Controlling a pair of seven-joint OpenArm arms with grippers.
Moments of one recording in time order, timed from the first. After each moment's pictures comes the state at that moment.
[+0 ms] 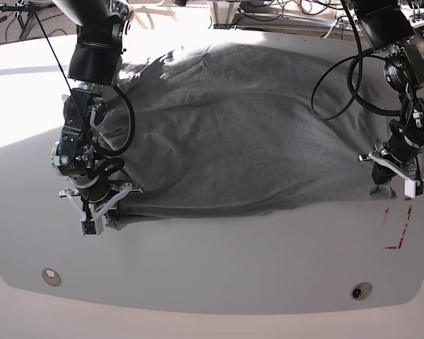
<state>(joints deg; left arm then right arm) -1.8 -16.1 -28.2 100.5 -29.4 -17.4 59.5 15.0 7.0 13.4 84.9 7.8 20.0 -45.5</state>
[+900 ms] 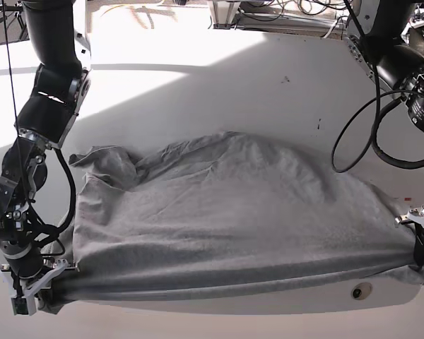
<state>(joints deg) -23.0 -17.3 -32.9 113.8 -30.2 -17.9 64.1 36.8 19.0 15.8 89.5 9.2 23.5 -54.9</state>
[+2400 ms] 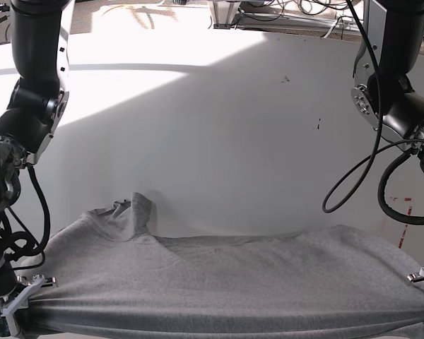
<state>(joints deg) -39.1 -16.5 -27.8 109.9 -22.7 -17.9 64.0 44.2 24.9 11.9 101.5 9.4 26.6 -63.6</state>
